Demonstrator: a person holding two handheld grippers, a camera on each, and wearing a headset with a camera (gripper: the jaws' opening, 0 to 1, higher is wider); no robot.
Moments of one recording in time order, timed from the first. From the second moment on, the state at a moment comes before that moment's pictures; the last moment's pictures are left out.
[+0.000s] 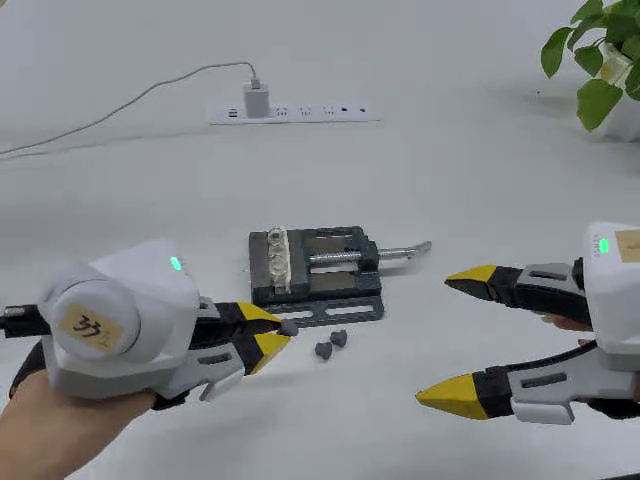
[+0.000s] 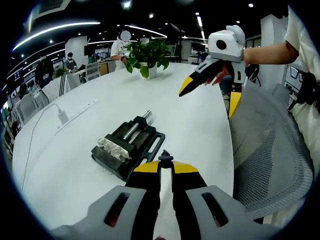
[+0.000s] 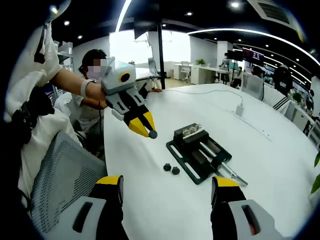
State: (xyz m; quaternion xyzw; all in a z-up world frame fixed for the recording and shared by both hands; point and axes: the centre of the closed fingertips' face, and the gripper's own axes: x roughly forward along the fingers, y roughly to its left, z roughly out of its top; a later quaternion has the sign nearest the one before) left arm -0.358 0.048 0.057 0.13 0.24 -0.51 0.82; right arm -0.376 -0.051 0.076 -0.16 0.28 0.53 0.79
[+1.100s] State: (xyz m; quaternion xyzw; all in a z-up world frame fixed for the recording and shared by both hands) left arm -0.389 0.025 0.065 0.17 0.20 -0.59 0.76; right arm -0.390 0.021 0.065 -0.23 0.29 0.66 0.66
